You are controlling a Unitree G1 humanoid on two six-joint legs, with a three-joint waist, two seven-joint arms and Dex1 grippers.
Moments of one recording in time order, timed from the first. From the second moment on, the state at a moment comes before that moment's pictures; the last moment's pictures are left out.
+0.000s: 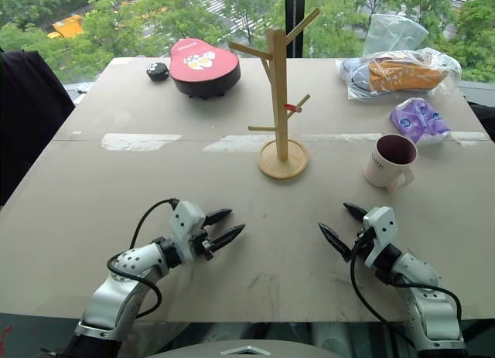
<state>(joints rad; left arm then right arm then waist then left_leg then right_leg) 0.12 0.47 -0.07 -0.27 -0.30 0.21 -0.72 0.21 -0.38 -0.05 -0.19 0.36 0.06 0.68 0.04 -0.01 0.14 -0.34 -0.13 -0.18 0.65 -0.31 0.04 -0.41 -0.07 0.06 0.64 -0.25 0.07</state>
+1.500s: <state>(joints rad) -0.28 0.44 -0.23 -0.30 -0.30 0.30 -0.82 0.00 -0.34 -0.29 0.02 0.29 0.00 0.40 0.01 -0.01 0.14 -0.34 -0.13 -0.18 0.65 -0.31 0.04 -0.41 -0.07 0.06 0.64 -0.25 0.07</state>
